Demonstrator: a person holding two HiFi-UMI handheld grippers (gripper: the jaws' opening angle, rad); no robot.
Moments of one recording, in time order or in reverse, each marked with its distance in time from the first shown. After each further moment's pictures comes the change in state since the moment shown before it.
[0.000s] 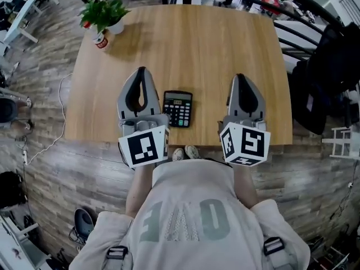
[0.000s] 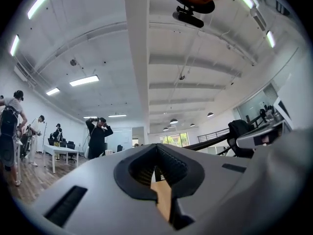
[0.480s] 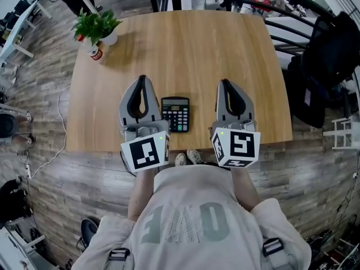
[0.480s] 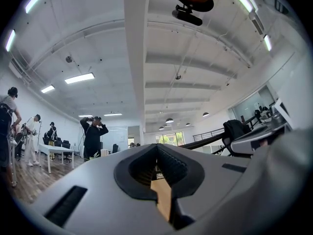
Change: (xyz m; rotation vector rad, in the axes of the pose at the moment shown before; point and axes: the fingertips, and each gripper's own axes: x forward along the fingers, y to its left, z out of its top) left arm 0.002 -0.016 0.002 0.002 0.005 -0.061; right arm -0.006 0.017 -0.004 -0.027 0.026 0.031
